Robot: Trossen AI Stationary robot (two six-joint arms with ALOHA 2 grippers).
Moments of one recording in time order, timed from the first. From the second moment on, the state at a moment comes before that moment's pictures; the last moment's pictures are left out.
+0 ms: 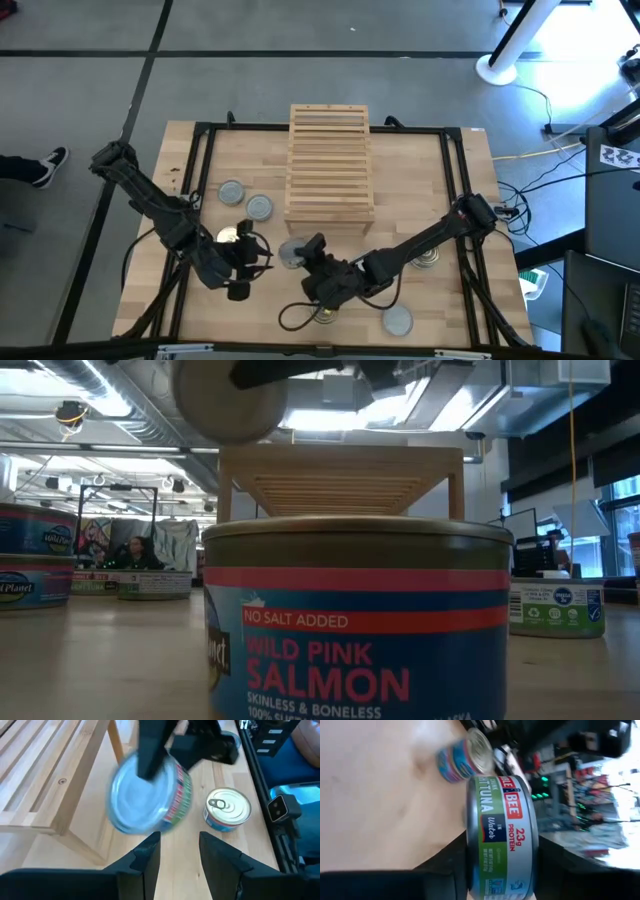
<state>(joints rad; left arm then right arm) -0.71 1.27 1.00 -0.55 -0.59 -0.55 0.49 2.05 1.70 -0.35 0.82 -0.60</state>
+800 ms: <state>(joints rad) -0.71 1.27 1.00 -0.54 -0.59 -0.55 0.36 2.05 1.92 -0.64 0.97 -0.77</state>
